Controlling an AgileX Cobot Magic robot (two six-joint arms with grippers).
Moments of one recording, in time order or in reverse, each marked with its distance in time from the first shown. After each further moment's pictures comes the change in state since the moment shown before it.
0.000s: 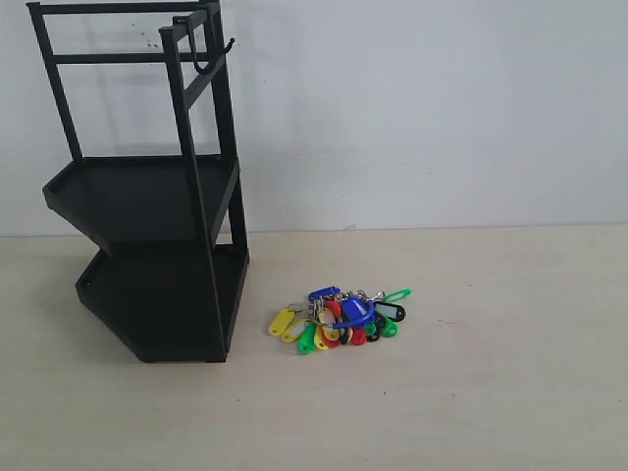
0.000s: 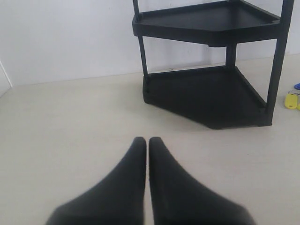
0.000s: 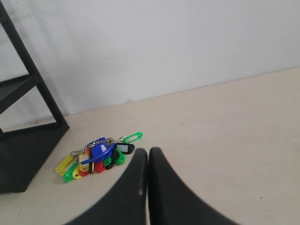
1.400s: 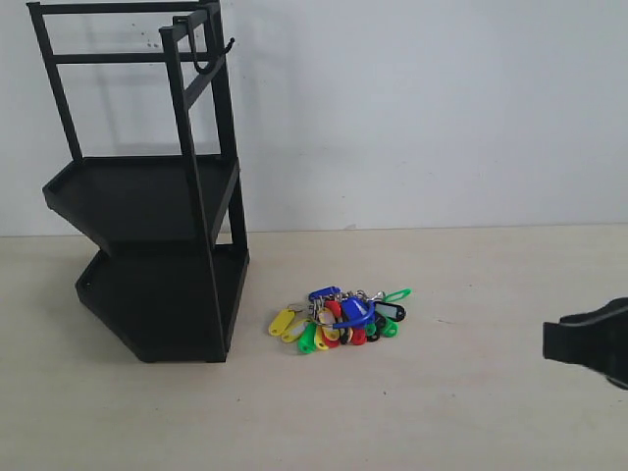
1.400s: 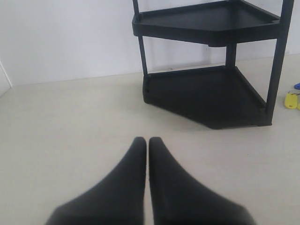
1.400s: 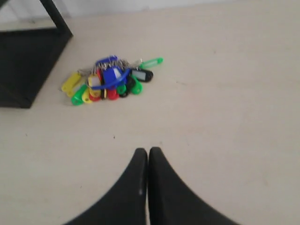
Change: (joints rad) left arm 0.000 0.000 0.000 0.000 0.000 0.000; right arm 0.000 0.531 -0.425 -0.008 0.383 -0.063
